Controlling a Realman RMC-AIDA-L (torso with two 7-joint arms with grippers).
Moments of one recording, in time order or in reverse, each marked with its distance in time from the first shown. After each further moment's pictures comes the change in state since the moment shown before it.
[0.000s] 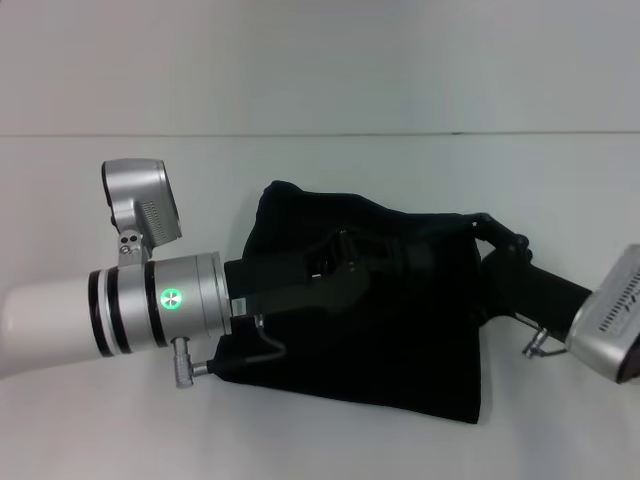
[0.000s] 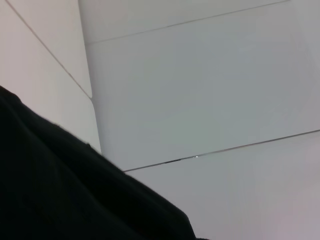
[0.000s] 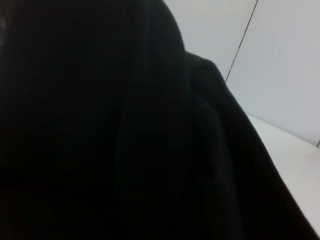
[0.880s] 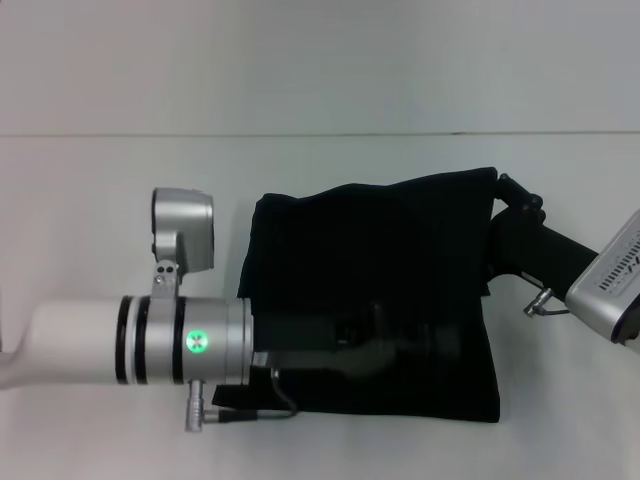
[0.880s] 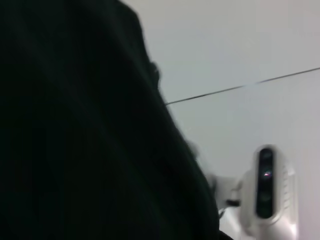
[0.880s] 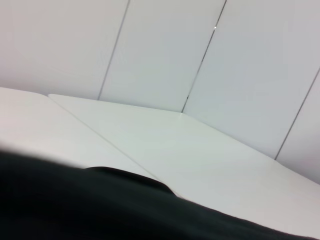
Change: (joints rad) left arm -0.004 -0.006 0.196 -0.011 0.000 -0.013 0.007; right arm 0.038 0.001 0.038 -0.002 0.091 0.028 -0.044
